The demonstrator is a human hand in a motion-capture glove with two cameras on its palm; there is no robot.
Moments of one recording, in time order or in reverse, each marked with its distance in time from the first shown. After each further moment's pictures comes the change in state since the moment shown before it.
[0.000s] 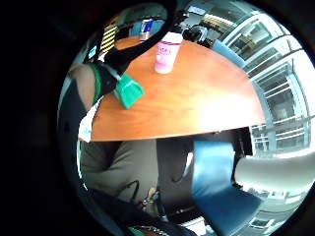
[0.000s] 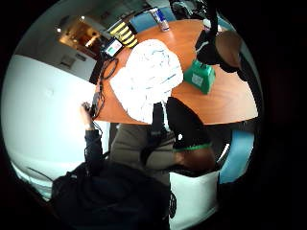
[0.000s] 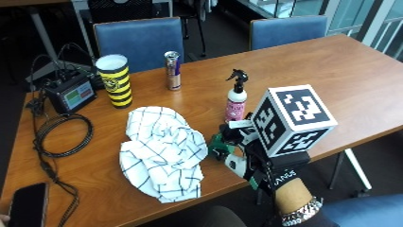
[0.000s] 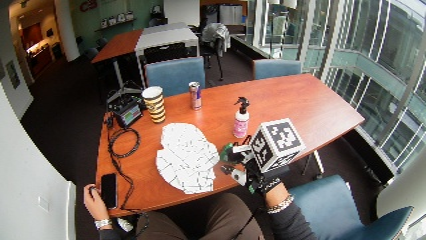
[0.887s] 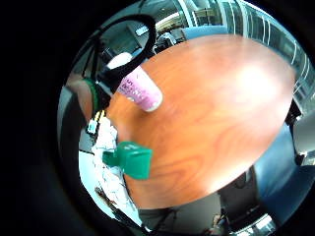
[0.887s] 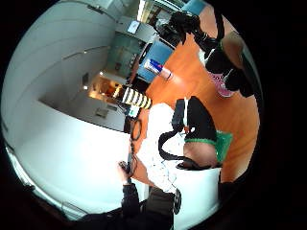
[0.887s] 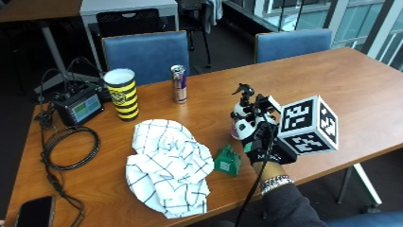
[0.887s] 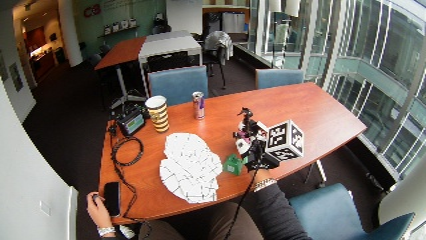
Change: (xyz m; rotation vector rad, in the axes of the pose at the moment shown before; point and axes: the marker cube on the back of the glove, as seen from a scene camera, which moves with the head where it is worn) arm 0.058 -0.056 0.055 0.259 -0.499 0.494
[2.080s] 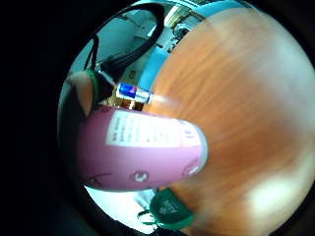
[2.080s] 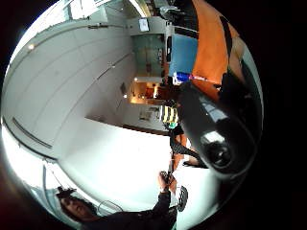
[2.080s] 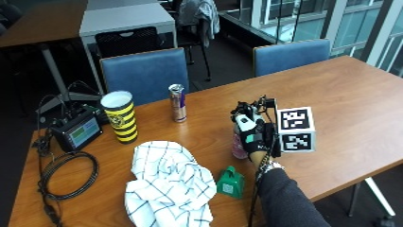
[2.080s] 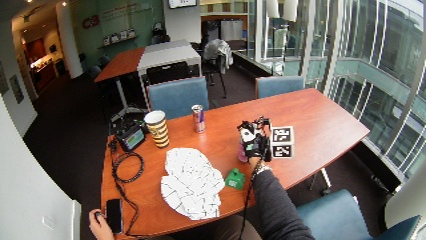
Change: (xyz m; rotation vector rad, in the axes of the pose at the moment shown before) arm 0.032 -0.045 0.066 -0.188 -0.486 0.096
